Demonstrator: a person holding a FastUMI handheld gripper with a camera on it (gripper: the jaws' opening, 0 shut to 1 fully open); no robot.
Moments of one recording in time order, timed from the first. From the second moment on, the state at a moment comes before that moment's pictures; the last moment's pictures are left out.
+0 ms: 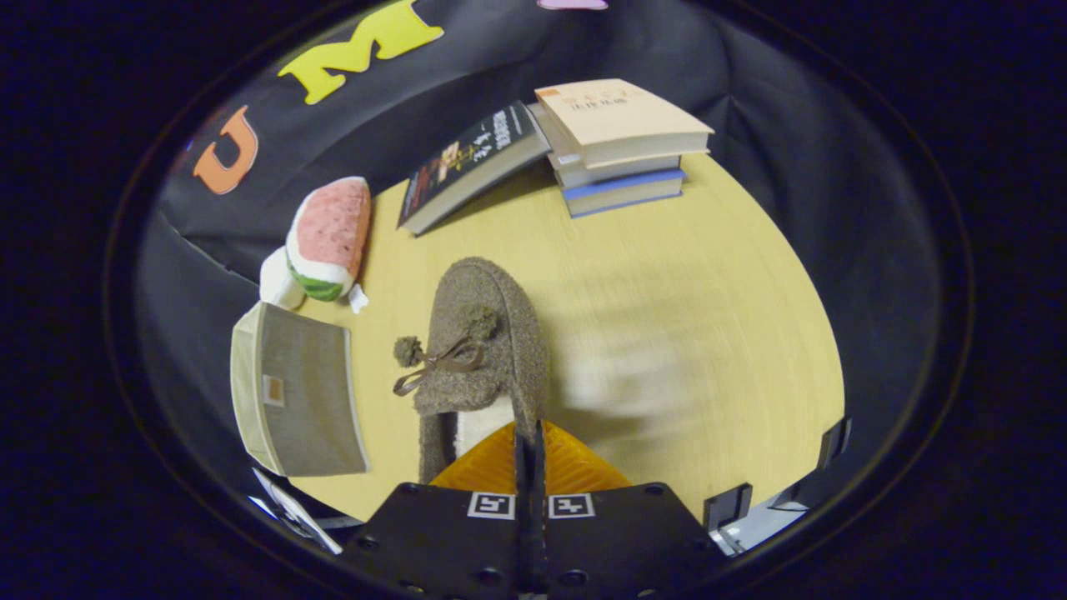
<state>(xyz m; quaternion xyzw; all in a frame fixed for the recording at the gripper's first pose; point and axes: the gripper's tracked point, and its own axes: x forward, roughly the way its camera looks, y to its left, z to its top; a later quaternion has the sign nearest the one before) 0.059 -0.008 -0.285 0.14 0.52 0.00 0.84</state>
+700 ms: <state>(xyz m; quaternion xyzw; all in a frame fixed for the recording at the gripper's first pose) 0.051 0.257 -0.187 0.14 0.49 0.09 0.85</state>
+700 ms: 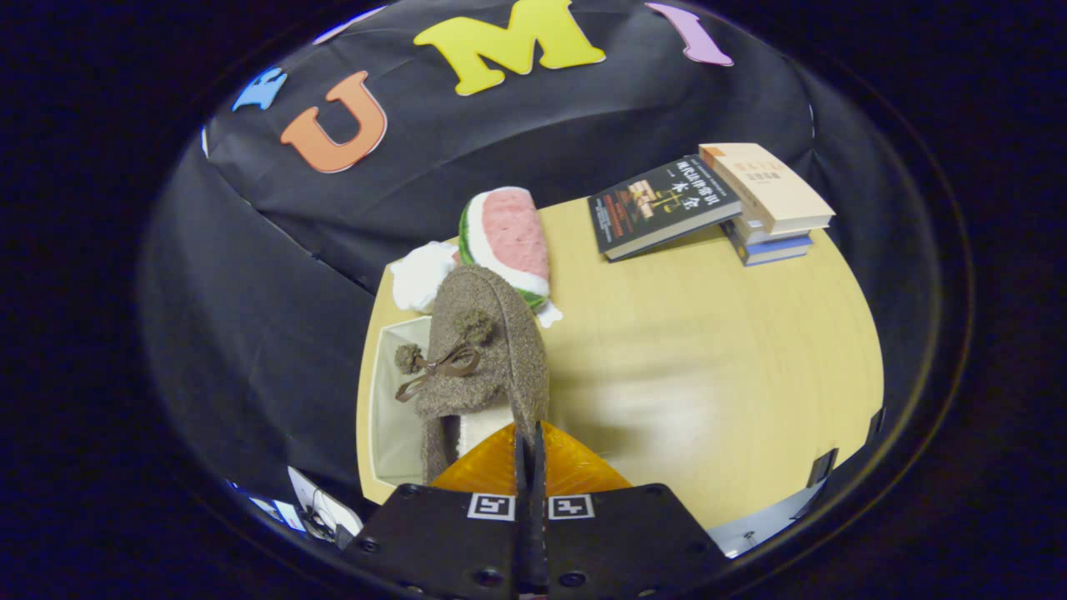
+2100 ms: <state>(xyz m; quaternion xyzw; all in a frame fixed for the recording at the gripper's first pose) 0.067 0.348 -0.274 0.05 0.51 0.04 0.86</state>
